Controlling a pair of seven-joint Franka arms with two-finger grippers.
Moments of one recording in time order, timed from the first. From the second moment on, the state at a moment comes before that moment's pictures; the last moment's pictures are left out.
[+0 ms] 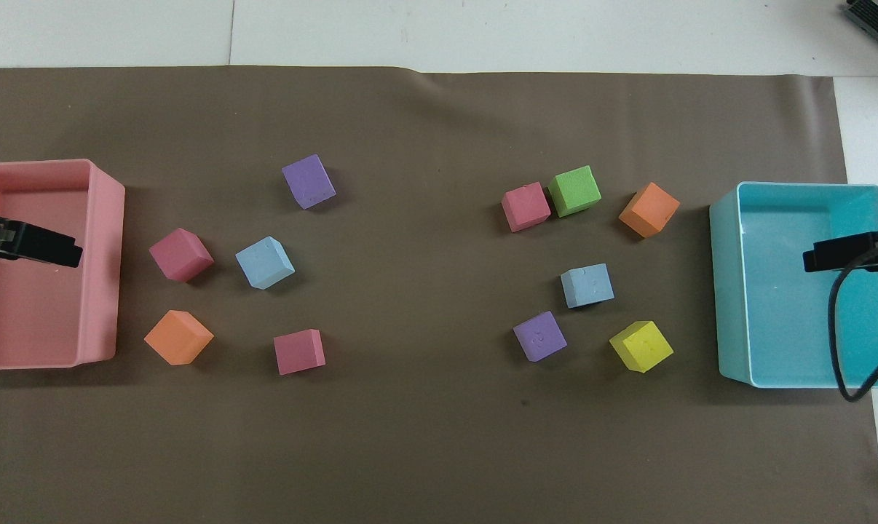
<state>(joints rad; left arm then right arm) -0.09 -0.02 0.02 -1.54 -0.02 1.50 0.18 0.07 -0.09 -0.13 -1.64 0.01 1.58 -0.07</state>
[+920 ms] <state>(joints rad) -0.09 -0.02 0.02 -1.54 -0.02 1.50 0.18 0.07 -0.09 -0.13 -1.65 0.01 1.58 -0.07</state>
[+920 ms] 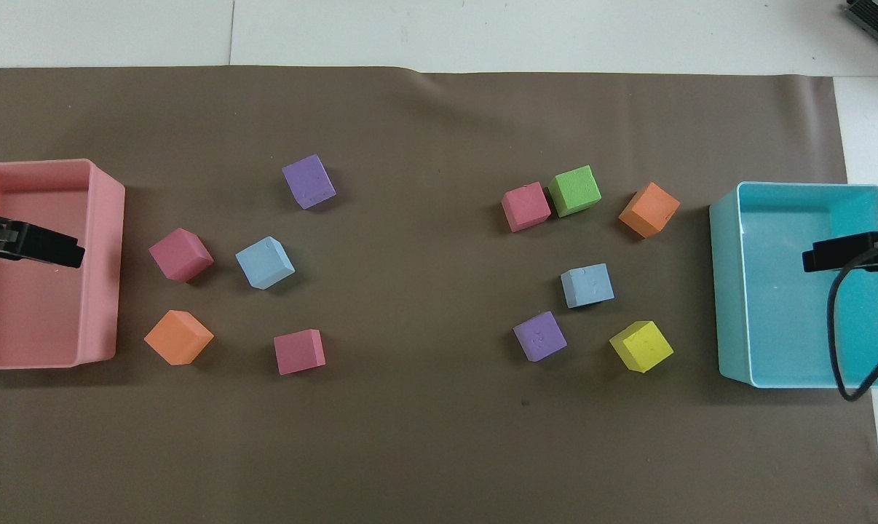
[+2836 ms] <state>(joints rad) -0.09 -0.02 0.01 -1.54 -0.02 1.50 0.17 0.32 0.12 -0.10 -2.02 0.05 2.13 0.03</state>
